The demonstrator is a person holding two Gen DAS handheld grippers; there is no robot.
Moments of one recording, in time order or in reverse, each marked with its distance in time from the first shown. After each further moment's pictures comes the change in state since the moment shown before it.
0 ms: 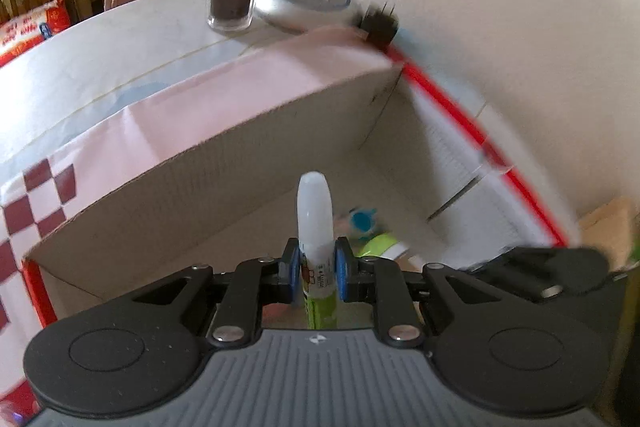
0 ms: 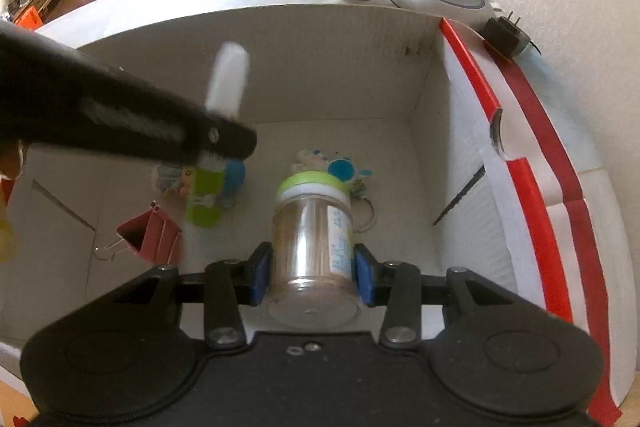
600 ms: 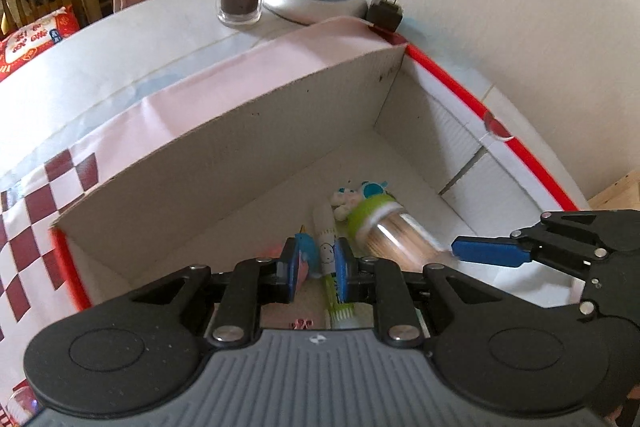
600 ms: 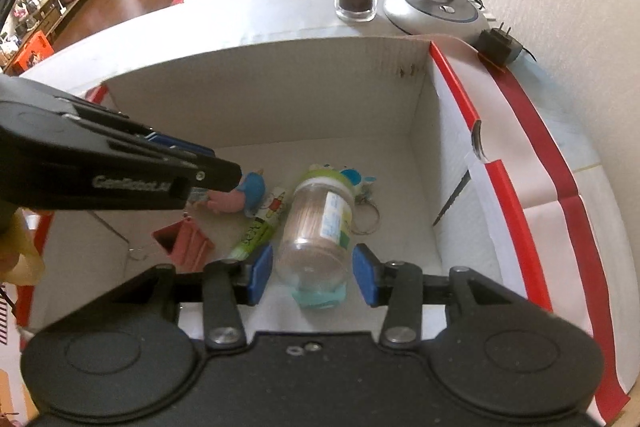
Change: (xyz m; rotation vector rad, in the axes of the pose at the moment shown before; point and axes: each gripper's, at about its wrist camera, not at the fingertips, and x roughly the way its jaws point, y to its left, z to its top) left arm -0.022 0.004 -0.018 0.012 -0.019 0.013; right arm -0.030 -0.005 0.000 0.044 -0.053 0.056
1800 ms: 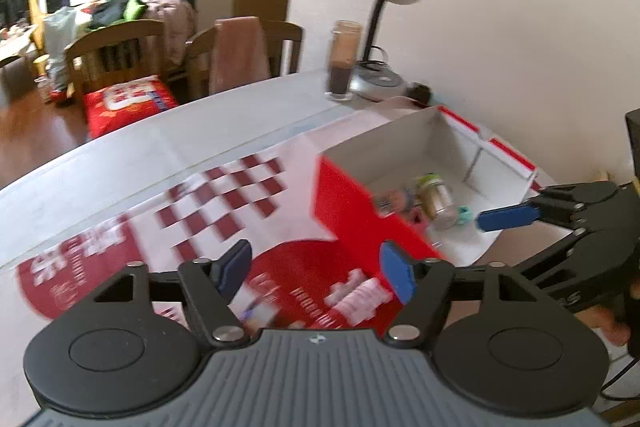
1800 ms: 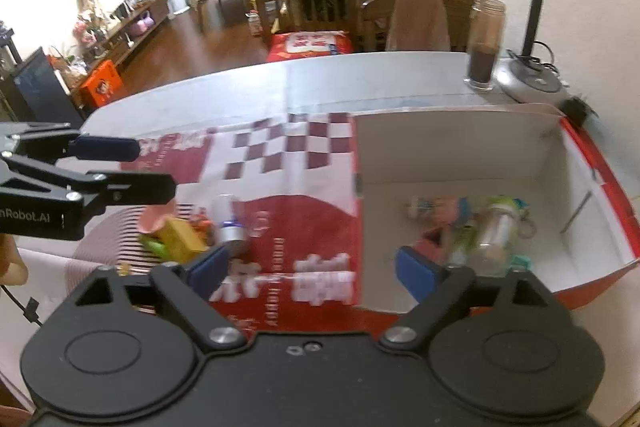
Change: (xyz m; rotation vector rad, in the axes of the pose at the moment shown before) left arm -0.224 0.105 -0.153 0.014 -0.294 0.111; right arm -0.085 0.167 -0.033 -0.042 -0.177 0.161
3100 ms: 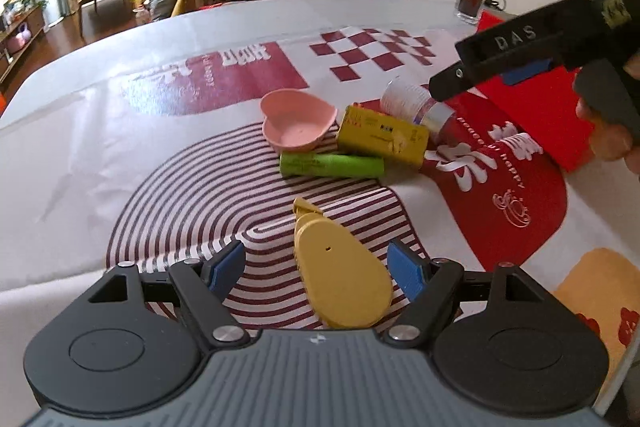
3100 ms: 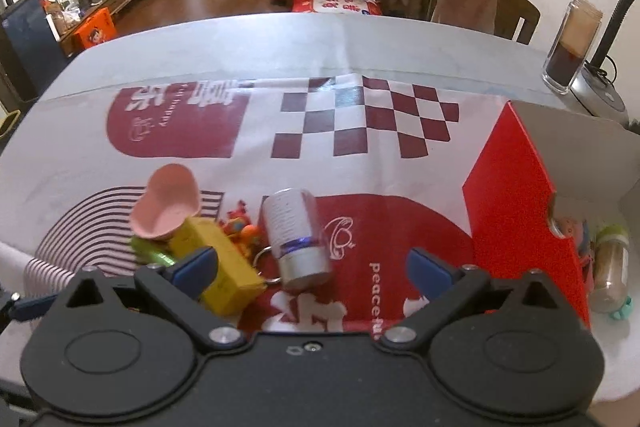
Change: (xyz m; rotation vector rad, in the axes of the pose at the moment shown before) left arm 0.002 0.084 -0.186 -0.174 0.079 0.241; right arm 0.132 0.102 0.006 -0.105 0.098 -0.087
